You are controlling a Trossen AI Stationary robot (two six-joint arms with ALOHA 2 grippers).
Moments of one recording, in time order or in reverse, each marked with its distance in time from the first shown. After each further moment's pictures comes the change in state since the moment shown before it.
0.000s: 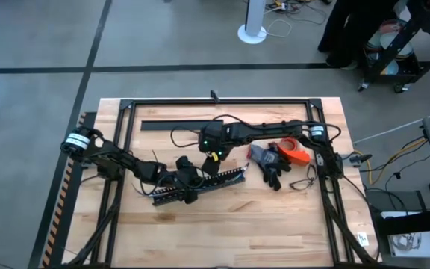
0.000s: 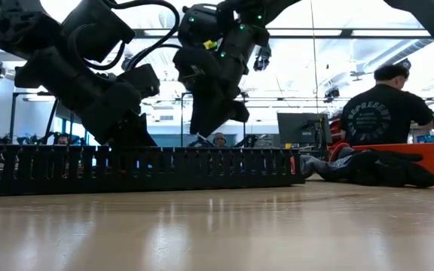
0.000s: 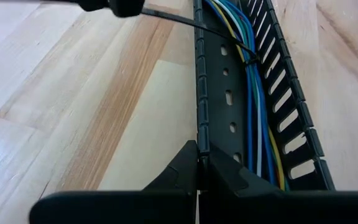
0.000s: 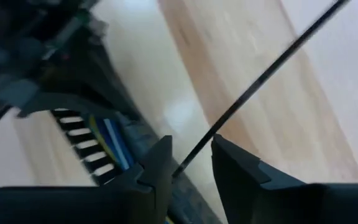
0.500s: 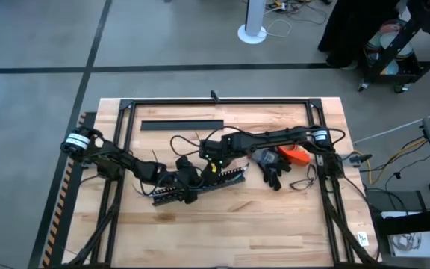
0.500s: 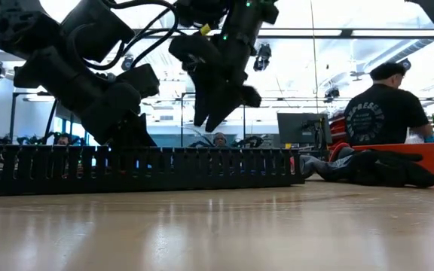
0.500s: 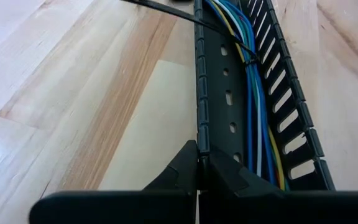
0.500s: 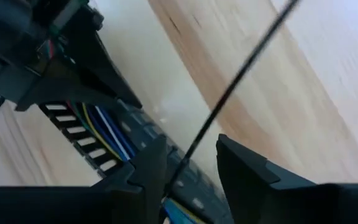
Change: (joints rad) left arm 0.000 0.000 -0.001 -0.001 -0.006 0.000; right arm 0.097 -0.032 0.002 -0.055 0.191 0.160
